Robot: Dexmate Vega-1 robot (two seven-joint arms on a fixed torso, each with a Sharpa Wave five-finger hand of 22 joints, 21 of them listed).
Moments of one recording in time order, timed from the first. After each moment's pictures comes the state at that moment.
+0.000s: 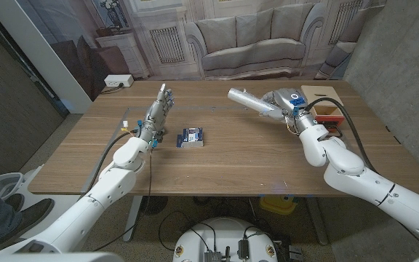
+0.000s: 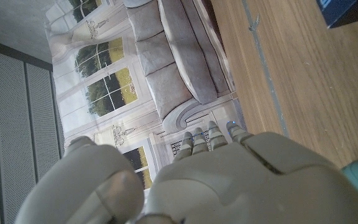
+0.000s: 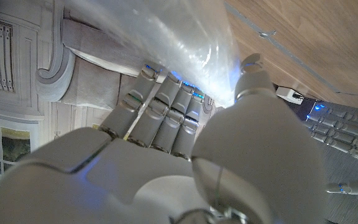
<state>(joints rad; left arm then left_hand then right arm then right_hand) 0.99 0.57 0.33 -1.54 -0.63 -0.31 0.04 0.47 0.03 -0.11 0.11 0.34 -0.02 0.03 0.20 0.18 -0.03 -0.02 0.20 0.19 -0.09 -0.01 0.19 0.18 -0.17 0.02 0.20 0.18 -0.96 -0.91 -0.55 -2.02 -0.76 -0.40 -0.28 0.95 -0.11 0.22 -0.11 0.19 0.93 -0.10 0.22 0.25 1.07 -0.17 0.22 0.21 1.12 -0.21 0.23 0.22 0.83 -0.10 0.71 0.29</state>
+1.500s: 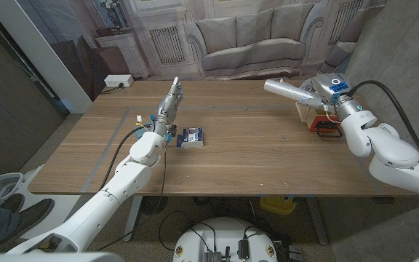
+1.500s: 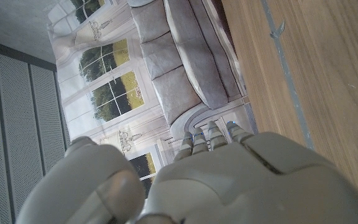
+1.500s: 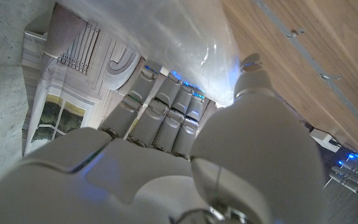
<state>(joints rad) 0.94 0.49 0.39 -1.56 -0.56 -0.29 0.15 0.47 0.04 -0.12 0.12 0.34 -0.02 0.03 0.20 0.18 -0.03 -0.02 0.20 0.19 -0.09 -0.01 0.19 0.18 -0.17 0.02 0.20 0.18 -1.15 -1.18 -0.28 -2.12 -0.72 -0.52 -0.21 0.96 -0.10 0.20 -0.10 0.20 0.93 -0.10 0.21 0.27 1.07 -0.17 0.22 0.22 1.12 -0.21 0.23 0.22 0.79 -0.09 0.76 0.28</state>
